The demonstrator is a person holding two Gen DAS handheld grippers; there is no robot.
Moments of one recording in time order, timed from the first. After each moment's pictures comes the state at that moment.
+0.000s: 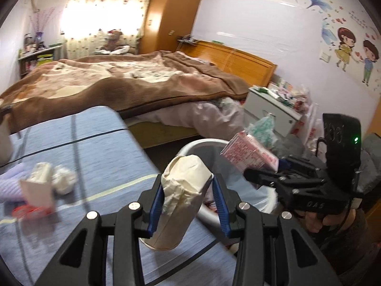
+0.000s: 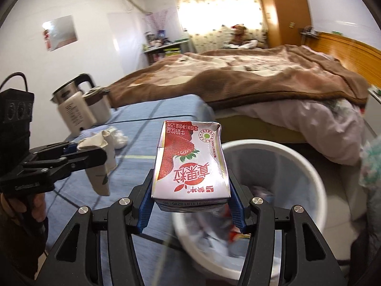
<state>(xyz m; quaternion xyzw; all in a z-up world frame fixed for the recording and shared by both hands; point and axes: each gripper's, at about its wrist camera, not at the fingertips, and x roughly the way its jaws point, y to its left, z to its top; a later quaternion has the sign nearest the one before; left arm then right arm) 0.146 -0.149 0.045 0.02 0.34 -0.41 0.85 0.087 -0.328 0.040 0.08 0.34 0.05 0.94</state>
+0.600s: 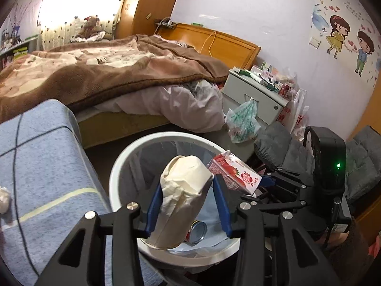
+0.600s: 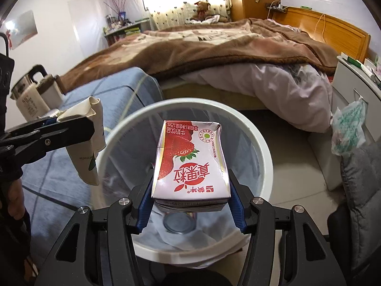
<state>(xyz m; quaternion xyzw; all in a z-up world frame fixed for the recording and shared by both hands) 0.149 -0.246 0.015 0.03 0.38 -0.45 0.81 0.083 -0.408 -0.011 0.08 0.42 -0.04 0.90</state>
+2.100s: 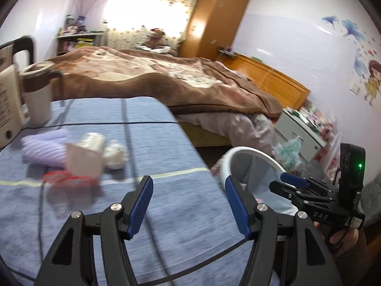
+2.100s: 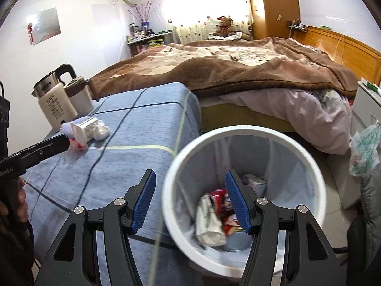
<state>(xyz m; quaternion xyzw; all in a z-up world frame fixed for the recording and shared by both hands) 0.159 -0.059 0.025 -0.06 0.35 -0.29 0.89 0.100 -0.310 0.018 0.07 0.37 0.01 0.93</state>
